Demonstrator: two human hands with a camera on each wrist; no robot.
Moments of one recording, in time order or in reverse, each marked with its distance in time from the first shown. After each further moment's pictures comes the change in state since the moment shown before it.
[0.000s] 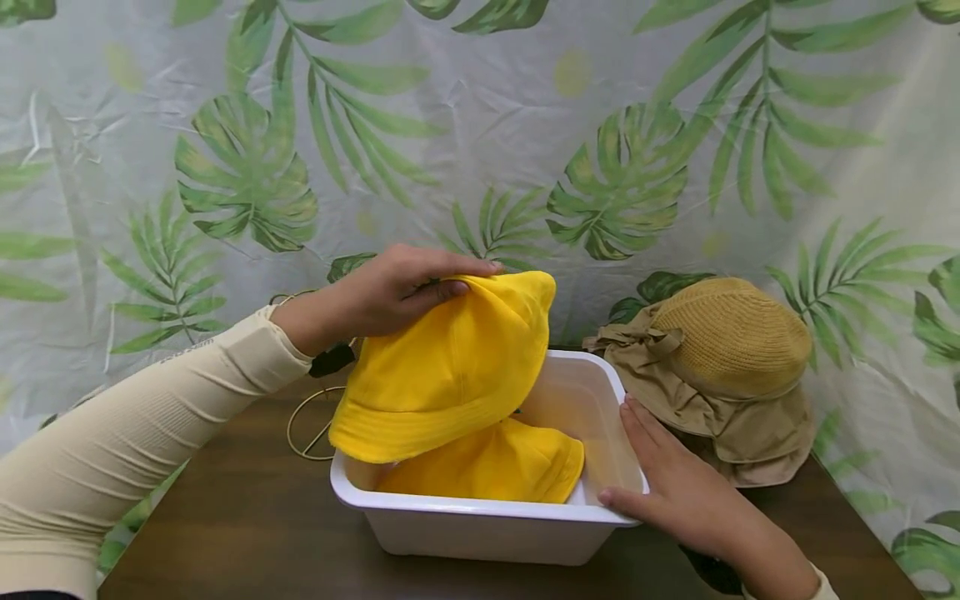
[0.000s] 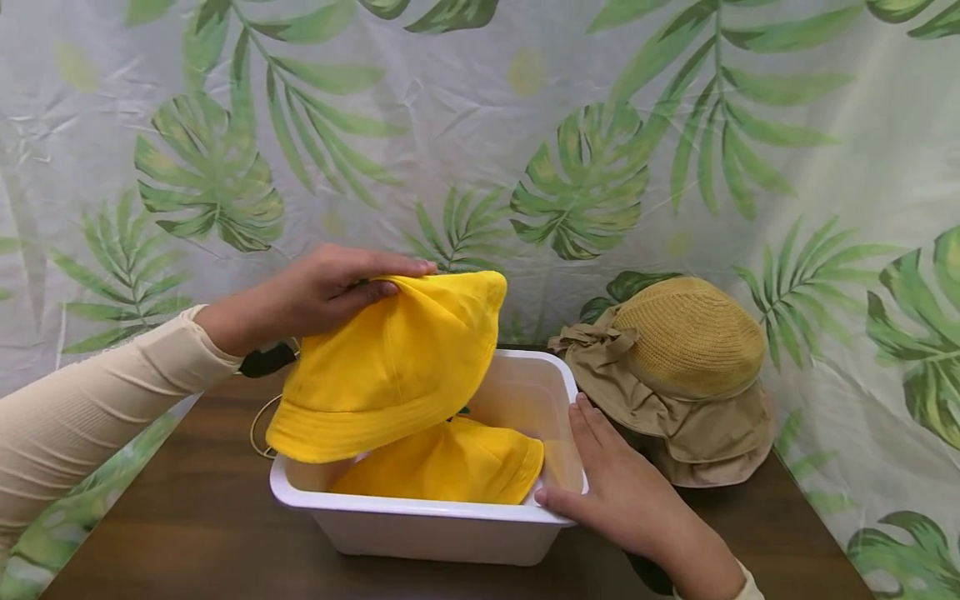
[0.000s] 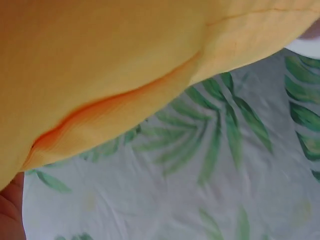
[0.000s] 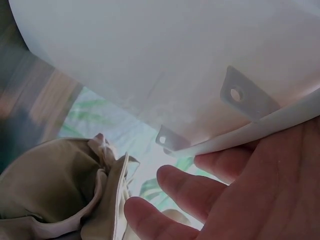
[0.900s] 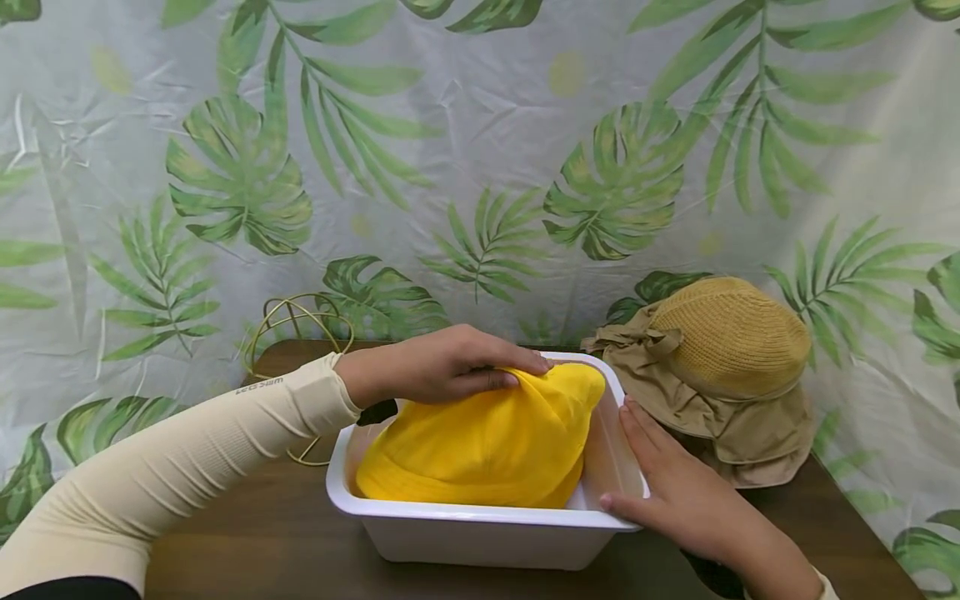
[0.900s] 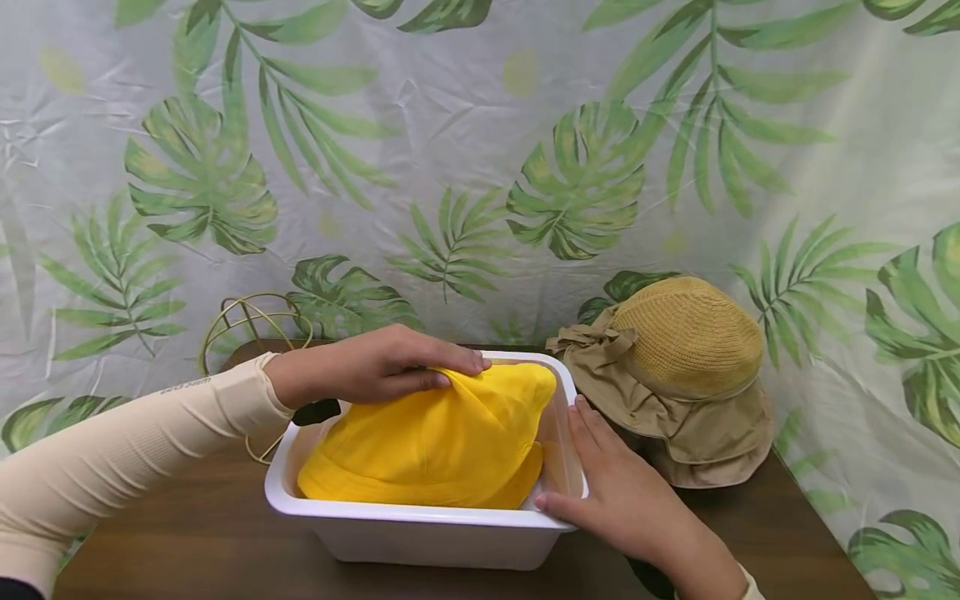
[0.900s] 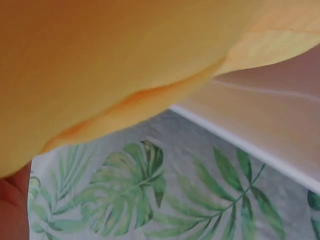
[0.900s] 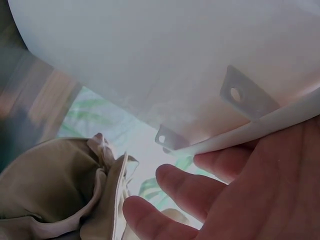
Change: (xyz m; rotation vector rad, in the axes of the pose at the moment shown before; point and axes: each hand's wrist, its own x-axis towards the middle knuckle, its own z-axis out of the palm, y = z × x) left_hand 0.002 0.004 0.075 -0.299 -0.262 0.026; right_hand -0.001 0.002 0.002 -0.009 0.002 -0.008
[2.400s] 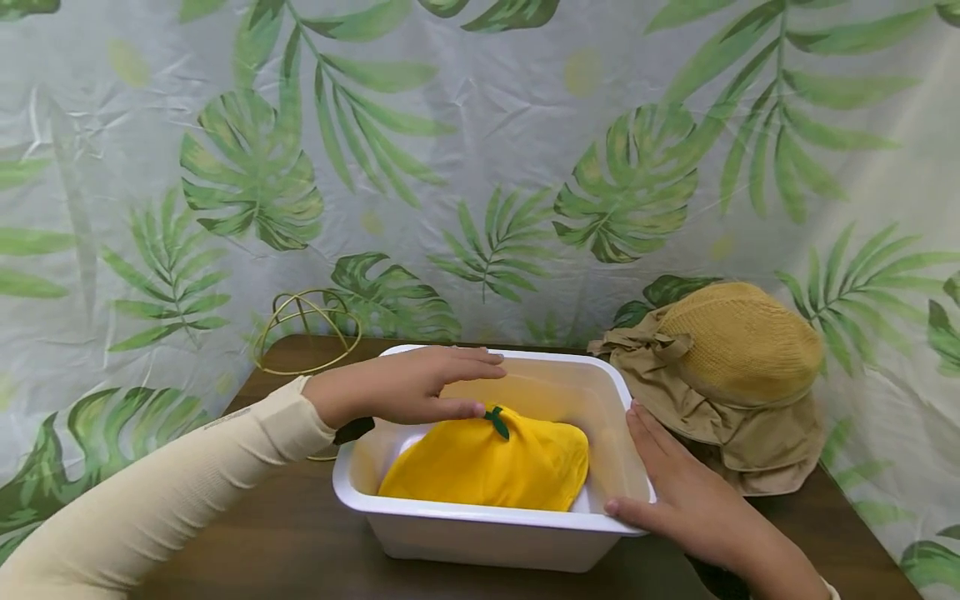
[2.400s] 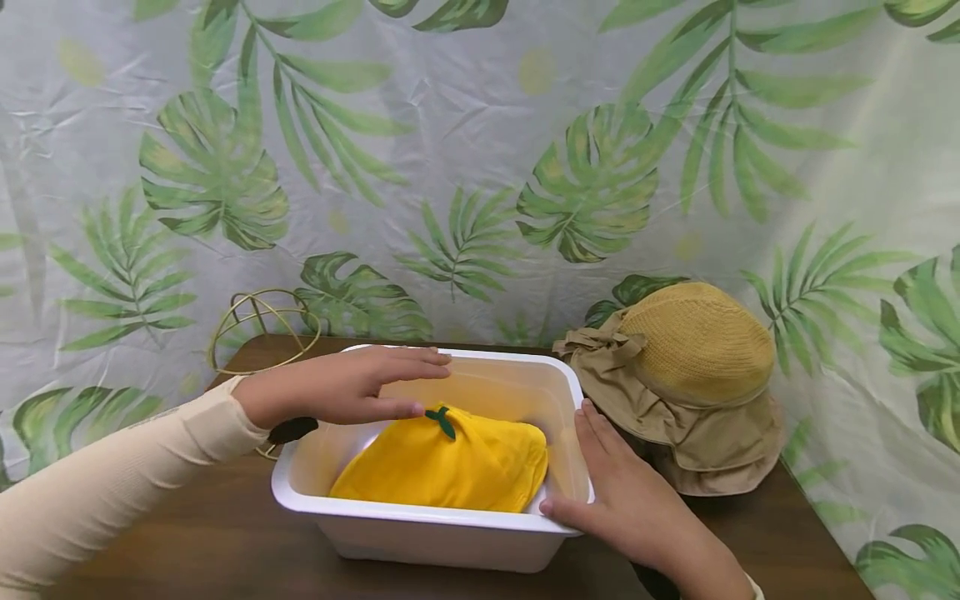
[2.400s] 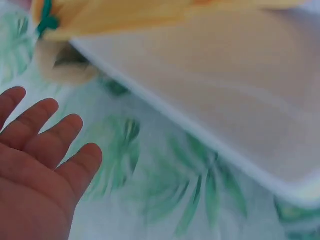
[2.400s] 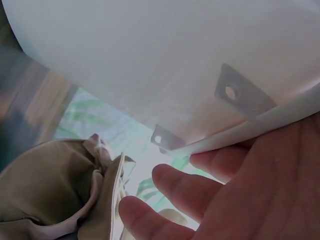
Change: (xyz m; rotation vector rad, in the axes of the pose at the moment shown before) left_hand -0.047 0.014 0.006 0.178 -0.179 -0.526; right_hand 0.001 -0.001 -0.002 0.001 0.004 0.007
